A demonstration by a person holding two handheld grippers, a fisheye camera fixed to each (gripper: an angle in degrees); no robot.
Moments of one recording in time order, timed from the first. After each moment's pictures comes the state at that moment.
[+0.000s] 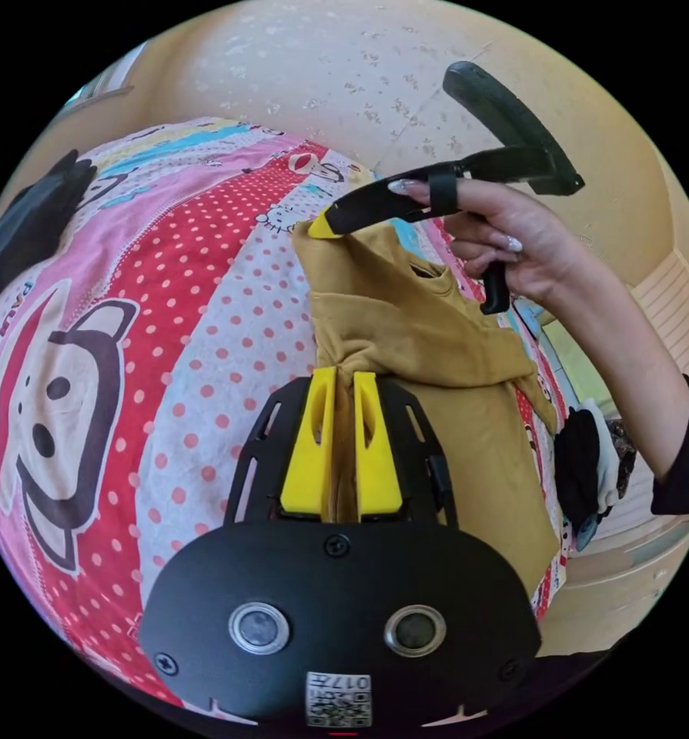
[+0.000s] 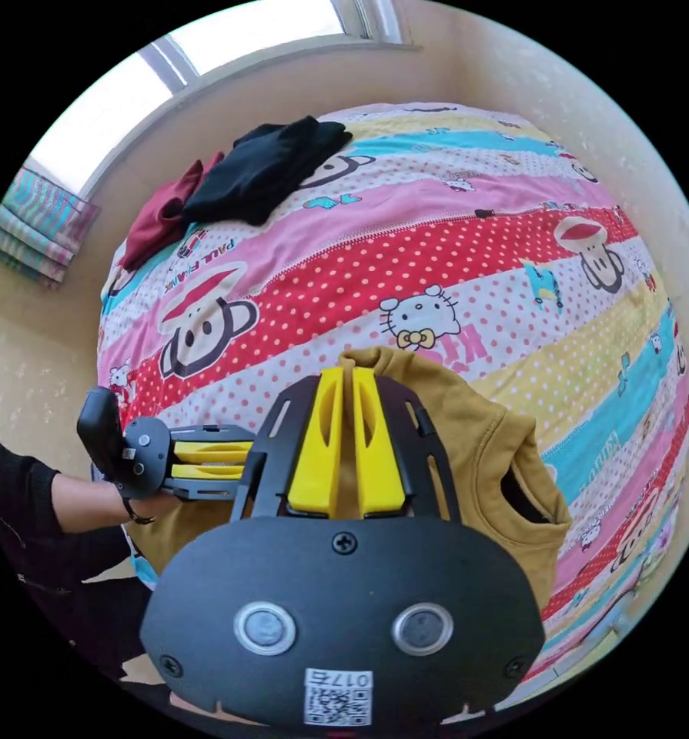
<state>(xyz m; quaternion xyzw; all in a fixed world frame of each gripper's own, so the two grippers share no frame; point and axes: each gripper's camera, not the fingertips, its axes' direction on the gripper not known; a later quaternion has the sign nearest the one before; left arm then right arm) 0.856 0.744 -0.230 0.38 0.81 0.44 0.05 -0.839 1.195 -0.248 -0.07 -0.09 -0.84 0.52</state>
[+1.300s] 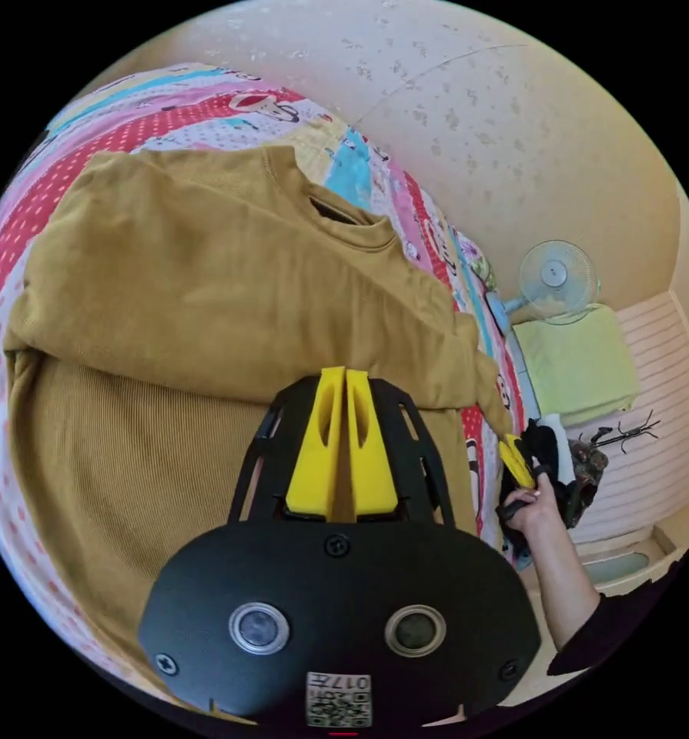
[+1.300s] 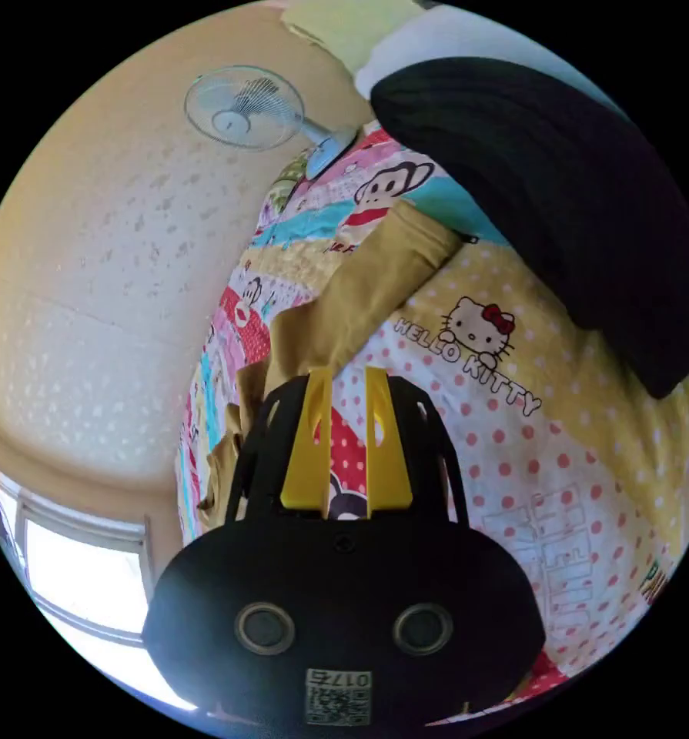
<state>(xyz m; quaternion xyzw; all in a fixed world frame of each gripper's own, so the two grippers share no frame) 0.880 0.836 -0.194 0.31 0.80 0.51 0.04 -0.213 0.888 -0.312 0.14 -0.33 0.00 0.93</state>
